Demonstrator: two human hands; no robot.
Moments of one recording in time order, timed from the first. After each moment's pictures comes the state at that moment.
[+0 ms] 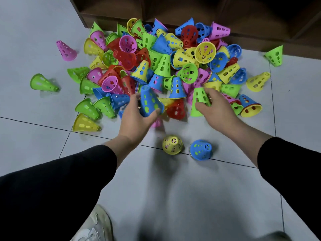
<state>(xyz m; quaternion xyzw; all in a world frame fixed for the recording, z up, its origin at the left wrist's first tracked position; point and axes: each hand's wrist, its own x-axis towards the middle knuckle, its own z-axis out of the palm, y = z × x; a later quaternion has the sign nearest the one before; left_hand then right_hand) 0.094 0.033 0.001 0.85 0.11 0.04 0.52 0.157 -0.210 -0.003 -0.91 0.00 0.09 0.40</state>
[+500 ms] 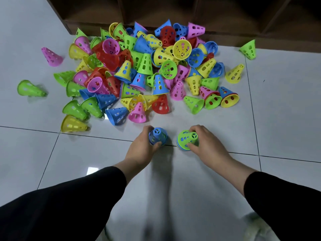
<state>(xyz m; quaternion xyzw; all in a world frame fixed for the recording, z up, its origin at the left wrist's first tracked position) 0.021 -0.019 -0.052 0.91 0.06 -0.15 0.37 0.034 -0.258 -0.041 -0.95 -0.06 0.14 0.28</state>
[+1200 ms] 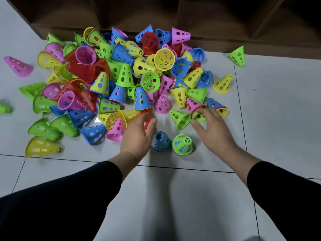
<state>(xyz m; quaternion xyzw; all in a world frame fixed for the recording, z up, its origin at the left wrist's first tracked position) 0.127 -0.070 -0.050 0.91 0.02 -0.01 0.40 0.140 -0.319 -0.042 -0.95 -0.02 0.01 0.32</state>
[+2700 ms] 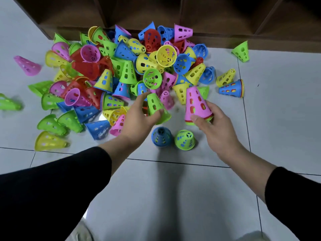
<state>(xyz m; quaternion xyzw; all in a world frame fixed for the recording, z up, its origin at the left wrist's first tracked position) 0.138 -0.074 0.001 0.84 0.06 -0.04 0.54 0.109 -0.297 0.007 -0.76 0.09 0.06 0.64</state>
